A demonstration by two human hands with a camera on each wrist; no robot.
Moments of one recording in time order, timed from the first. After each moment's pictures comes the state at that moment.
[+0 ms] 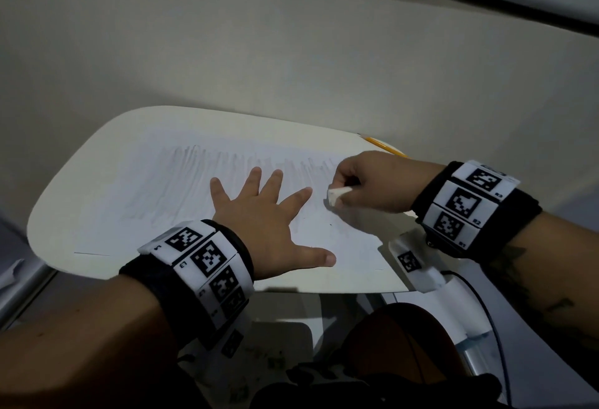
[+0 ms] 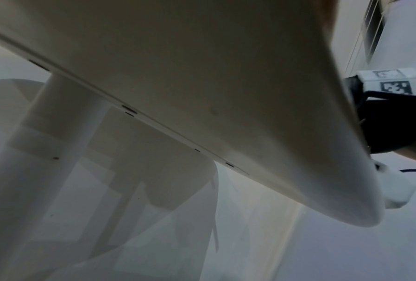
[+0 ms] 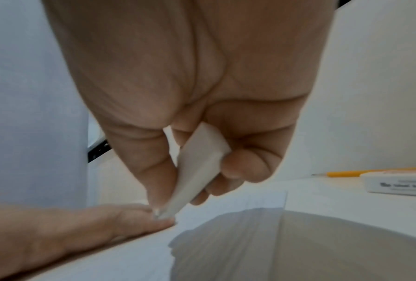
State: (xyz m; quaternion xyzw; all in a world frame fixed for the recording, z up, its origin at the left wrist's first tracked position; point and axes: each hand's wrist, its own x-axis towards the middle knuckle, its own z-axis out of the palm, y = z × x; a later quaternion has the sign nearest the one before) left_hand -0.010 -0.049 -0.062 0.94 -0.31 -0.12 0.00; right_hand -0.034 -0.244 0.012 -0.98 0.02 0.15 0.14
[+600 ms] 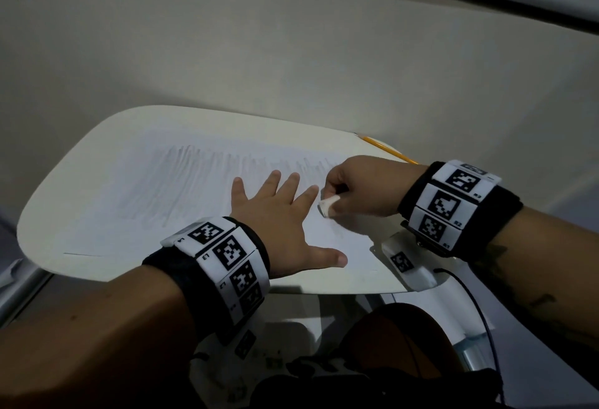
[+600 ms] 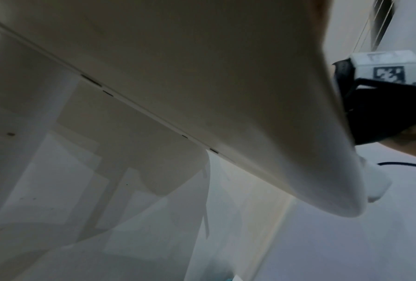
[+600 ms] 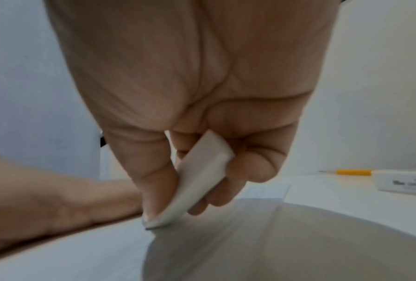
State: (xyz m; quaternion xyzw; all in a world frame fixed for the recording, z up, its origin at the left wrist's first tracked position) left_hand -0.012 -0.072 -0.063 0.93 -0.34 -0.13 0.01; right_hand -0.030 -0.239 0.006 -0.98 -0.01 0.18 0.11
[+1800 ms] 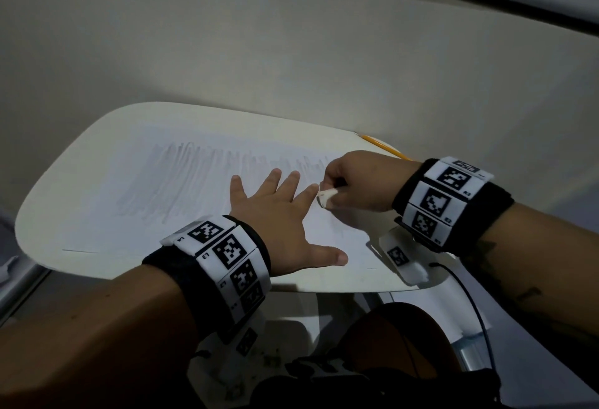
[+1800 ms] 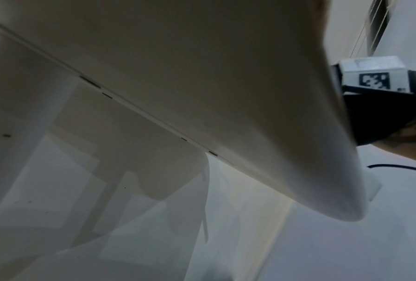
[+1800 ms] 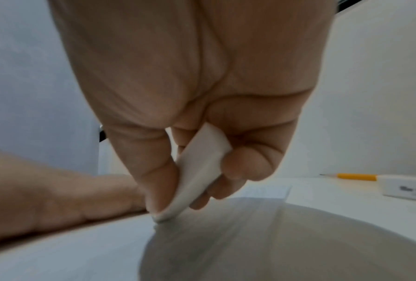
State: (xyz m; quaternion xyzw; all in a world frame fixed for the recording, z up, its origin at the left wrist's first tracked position) left_hand -0.013 -0.071 -0.064 0.93 -0.34 -0.12 0.02; right_hand -0.025 -0.238 0.004 -0.98 -0.01 0.15 0.09
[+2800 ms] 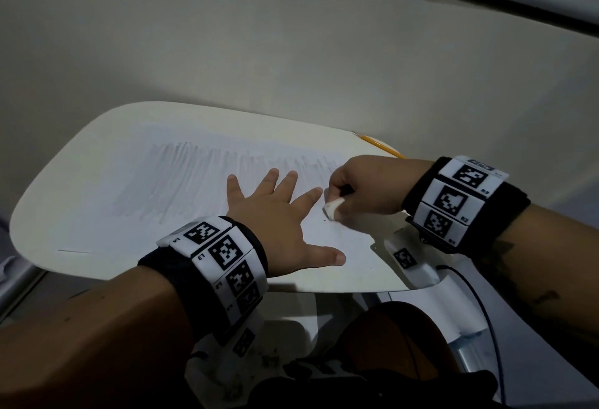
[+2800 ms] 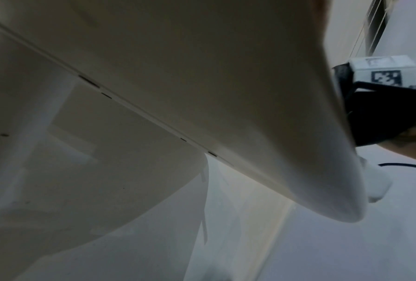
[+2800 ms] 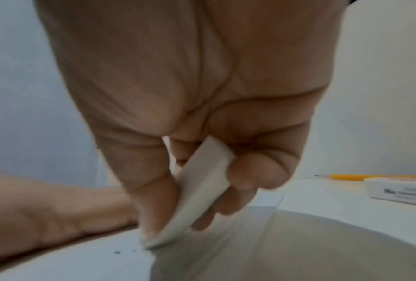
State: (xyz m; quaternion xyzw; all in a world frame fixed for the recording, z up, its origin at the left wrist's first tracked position) left_hand -0.013 -0.072 -0.064 0.93 -0.34 -0.11 0.01; right_hand -0.032 -0.244 0.010 -0.97 0.00 0.21 0.10
